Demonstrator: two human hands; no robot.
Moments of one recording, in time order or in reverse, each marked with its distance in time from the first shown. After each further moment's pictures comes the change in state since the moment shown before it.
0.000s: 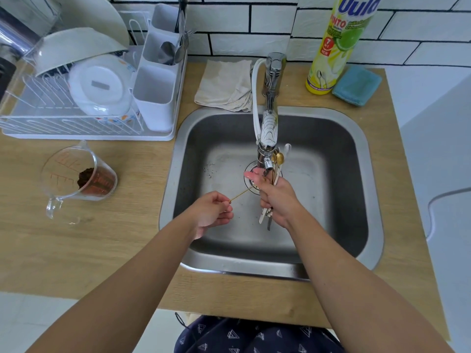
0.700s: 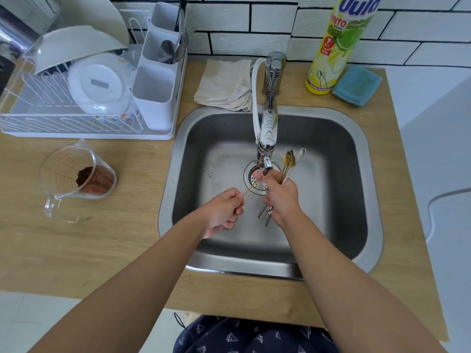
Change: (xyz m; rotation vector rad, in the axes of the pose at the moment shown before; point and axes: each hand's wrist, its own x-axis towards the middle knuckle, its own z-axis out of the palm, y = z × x) left_hand -0.002 0.009 0.023 0.053 -0.189 -0.012; right_hand 0.004 0.005 0.002 0.056 0.248 -0.077
